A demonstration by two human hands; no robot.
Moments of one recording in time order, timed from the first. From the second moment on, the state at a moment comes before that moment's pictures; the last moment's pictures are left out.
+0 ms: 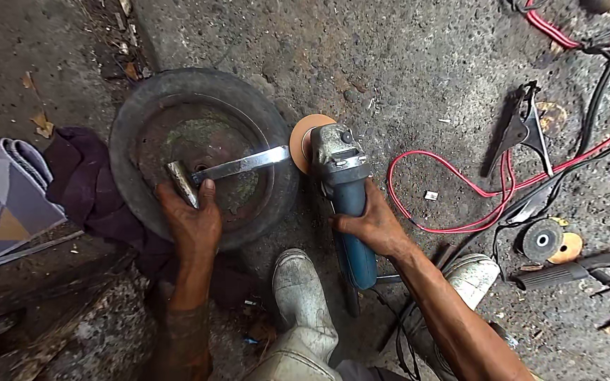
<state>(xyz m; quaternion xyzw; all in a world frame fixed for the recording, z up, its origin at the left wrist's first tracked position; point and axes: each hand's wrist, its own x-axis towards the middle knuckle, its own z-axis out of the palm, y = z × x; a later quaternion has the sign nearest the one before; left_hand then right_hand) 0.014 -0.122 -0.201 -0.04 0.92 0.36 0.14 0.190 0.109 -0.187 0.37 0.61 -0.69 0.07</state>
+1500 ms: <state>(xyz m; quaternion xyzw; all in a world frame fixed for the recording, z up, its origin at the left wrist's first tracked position) 0.013 -0.119 -0.197 -0.06 0.92 0.36 0.16 0.184 0.104 -0.186 0.36 0.62 -0.69 0.08</state>
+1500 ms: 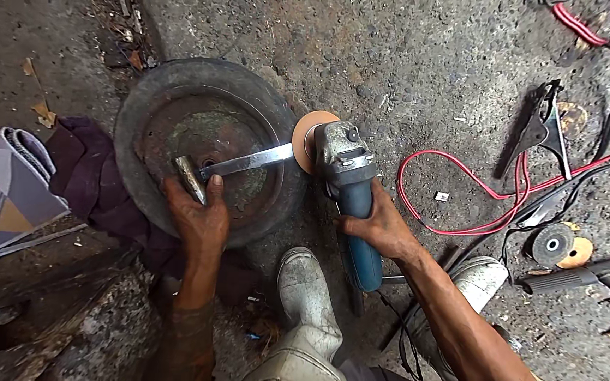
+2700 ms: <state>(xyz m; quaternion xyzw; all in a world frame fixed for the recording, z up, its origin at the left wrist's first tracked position) 0.014 -0.123 -0.201 -0.02 0.91 0.39 0.12 0.180 0.107 -0.183 0.35 0.61 -0.71 0.08</state>
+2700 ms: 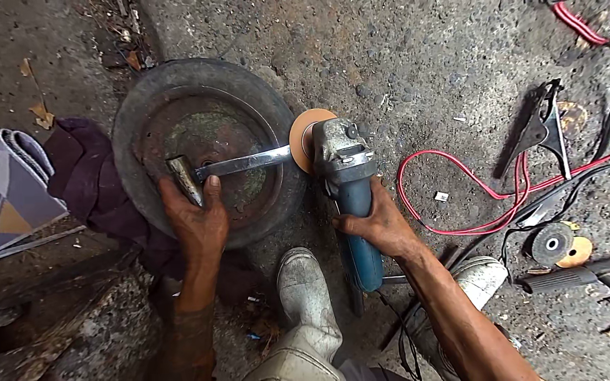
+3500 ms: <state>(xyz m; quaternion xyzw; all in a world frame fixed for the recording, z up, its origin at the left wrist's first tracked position) 0.016 -0.123 -0.201 0.02 0.92 0.39 0.08 0.177 0.103 -0.181 0.33 0.62 -0.71 0.08</state>
